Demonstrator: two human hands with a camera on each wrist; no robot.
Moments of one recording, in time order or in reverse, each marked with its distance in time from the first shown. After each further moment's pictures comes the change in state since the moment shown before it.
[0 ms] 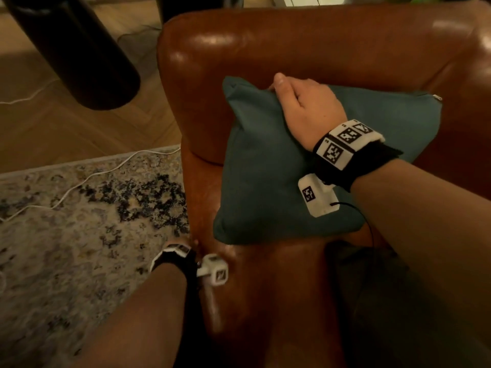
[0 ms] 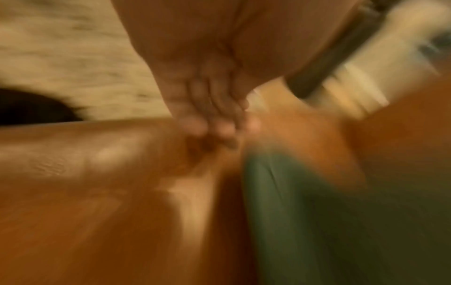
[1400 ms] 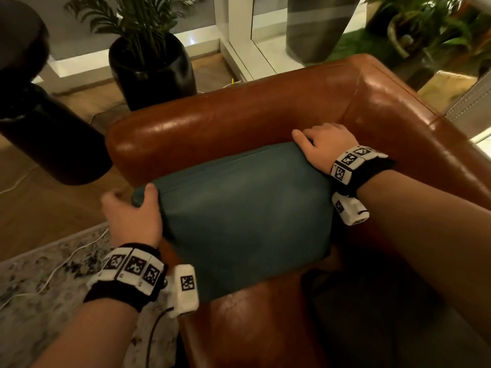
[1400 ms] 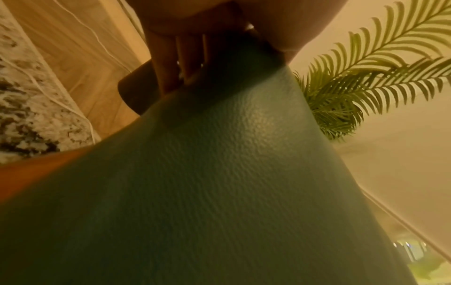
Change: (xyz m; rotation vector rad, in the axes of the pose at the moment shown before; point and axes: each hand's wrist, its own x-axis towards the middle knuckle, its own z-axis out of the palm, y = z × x) left_hand -0.155 0.158 -0.101 -0.547 0.815 0.555; right_hand -0.017 0.162 -0.089 -0.431 -0.138 0.195
